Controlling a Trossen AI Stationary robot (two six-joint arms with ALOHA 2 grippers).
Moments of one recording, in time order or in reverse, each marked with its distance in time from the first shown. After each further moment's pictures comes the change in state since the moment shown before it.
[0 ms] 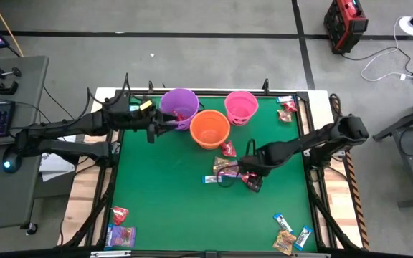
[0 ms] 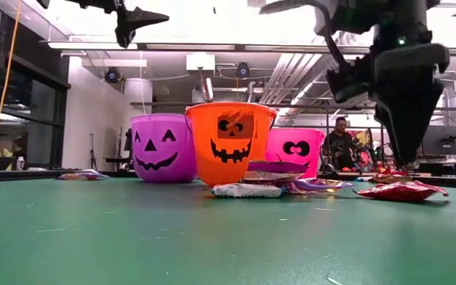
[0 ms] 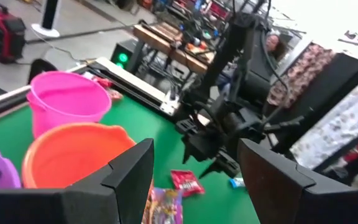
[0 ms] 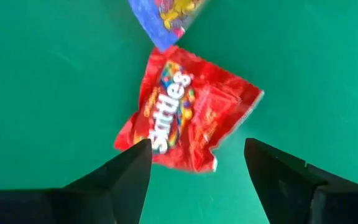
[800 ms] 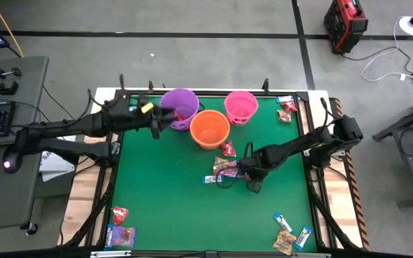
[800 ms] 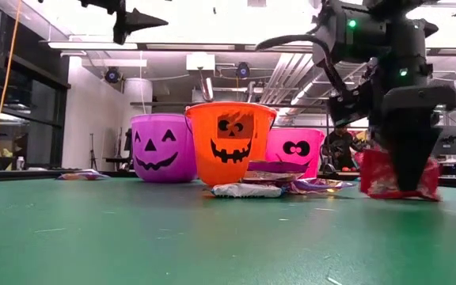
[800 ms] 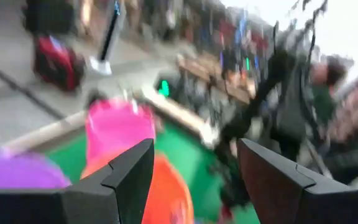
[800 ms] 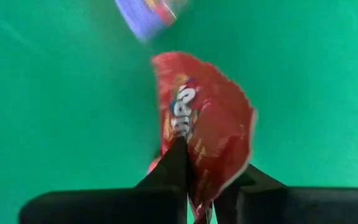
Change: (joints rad) left arm -0.037 0.000 0.000 0.073 -0.293 0.048; right arm -0.037 0.042 -0.074 0.074 -0.017 -0.156
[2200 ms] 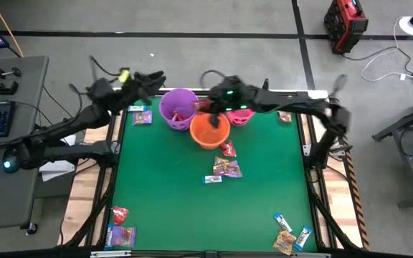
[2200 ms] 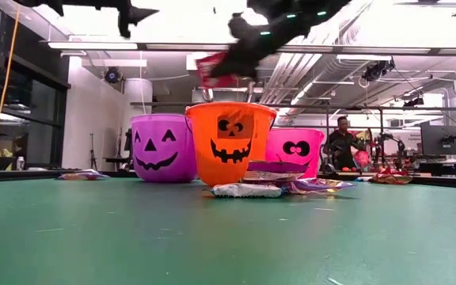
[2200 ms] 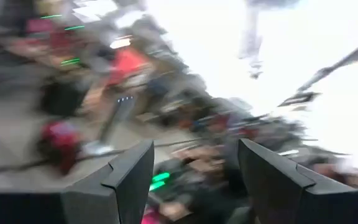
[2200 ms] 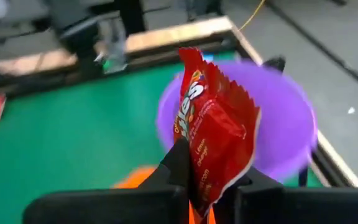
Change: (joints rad) left arm 0.379 0.013 0.000 0.380 0.252 -0.109; right arm -0.529 0.168 0.570 0.601 -0.074 -0.577
